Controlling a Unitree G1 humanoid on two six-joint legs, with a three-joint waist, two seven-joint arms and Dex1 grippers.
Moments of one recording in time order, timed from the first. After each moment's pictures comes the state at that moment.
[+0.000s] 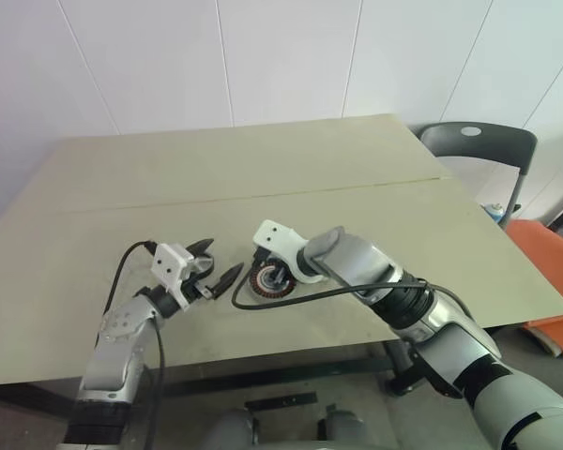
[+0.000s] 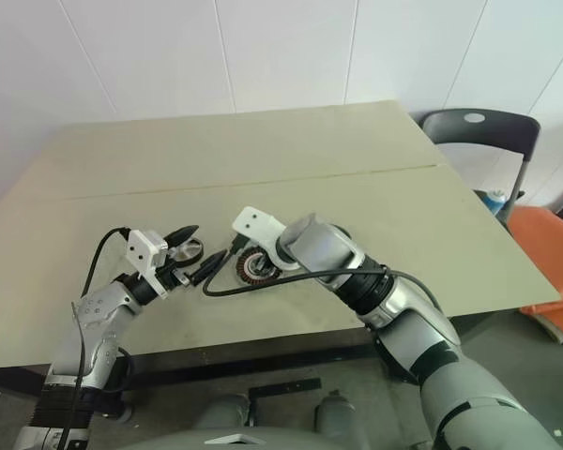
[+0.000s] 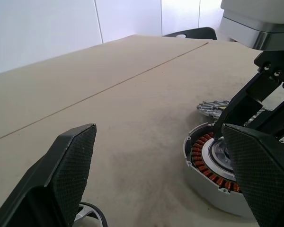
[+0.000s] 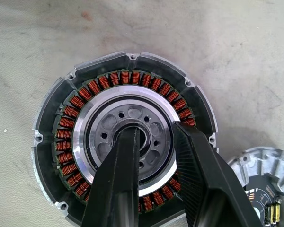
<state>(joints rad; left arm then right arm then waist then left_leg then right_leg) -0.04 0.39 0.05 -0.07 -0.31 0.03 -0.69 -0.88 -0.28 0.66 0.01 0.13 1.29 0.57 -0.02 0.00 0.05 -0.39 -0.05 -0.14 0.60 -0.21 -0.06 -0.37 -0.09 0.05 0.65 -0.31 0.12</state>
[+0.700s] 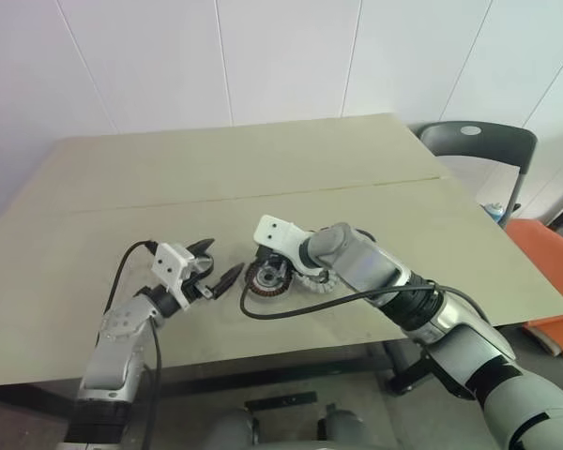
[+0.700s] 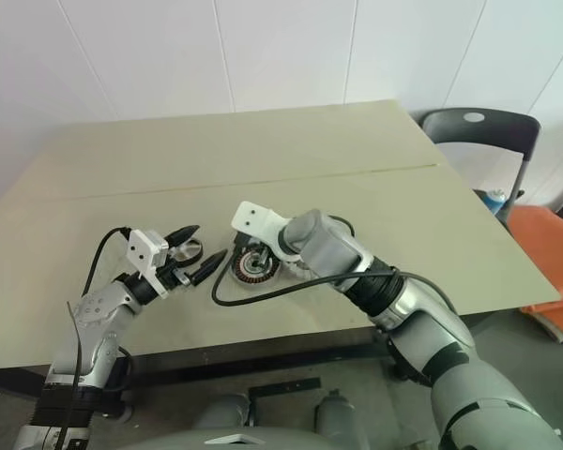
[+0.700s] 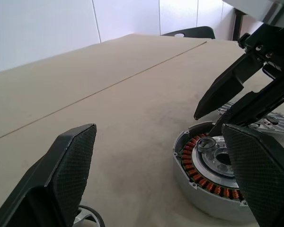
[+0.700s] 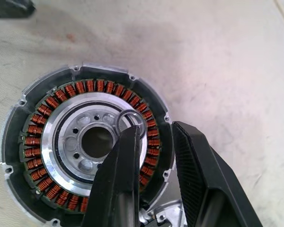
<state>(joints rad) -0.05 0.39 0.05 -0.06 -0.31 0.03 -0.70 -0.86 -0.36 0.70 0.00 0.04 0.99 0.64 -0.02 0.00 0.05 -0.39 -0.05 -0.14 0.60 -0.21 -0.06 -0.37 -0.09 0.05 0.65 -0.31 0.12</state>
